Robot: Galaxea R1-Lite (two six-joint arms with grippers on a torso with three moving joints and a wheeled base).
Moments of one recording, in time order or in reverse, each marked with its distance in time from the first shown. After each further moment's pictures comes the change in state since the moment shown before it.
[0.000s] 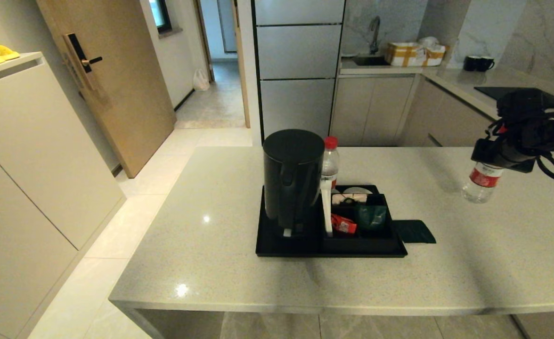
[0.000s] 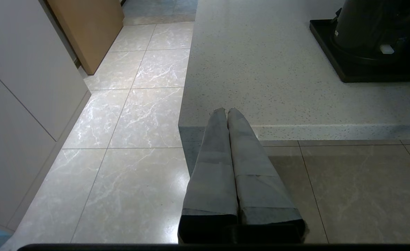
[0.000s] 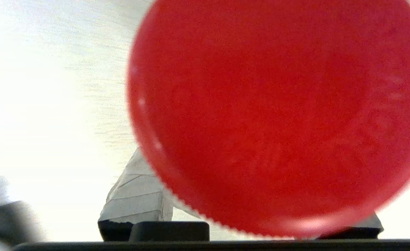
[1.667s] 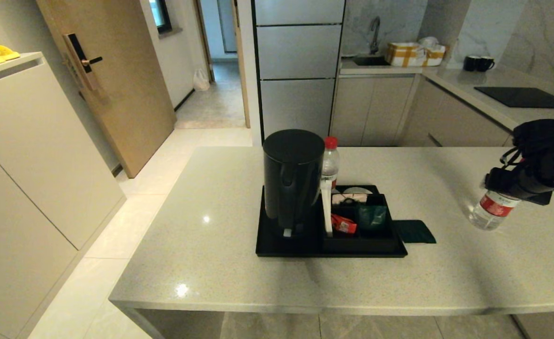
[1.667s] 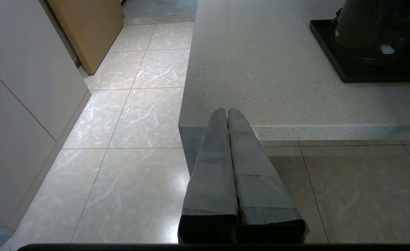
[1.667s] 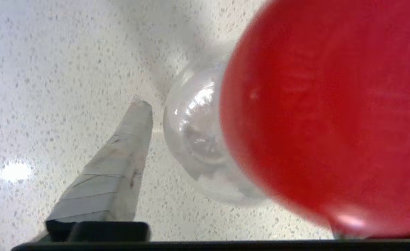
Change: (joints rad) left arm 0.000 0.000 0.000 0.000 0.000 0.000; right arm -0.064 -0.114 0.384 -0.174 0.056 0.004
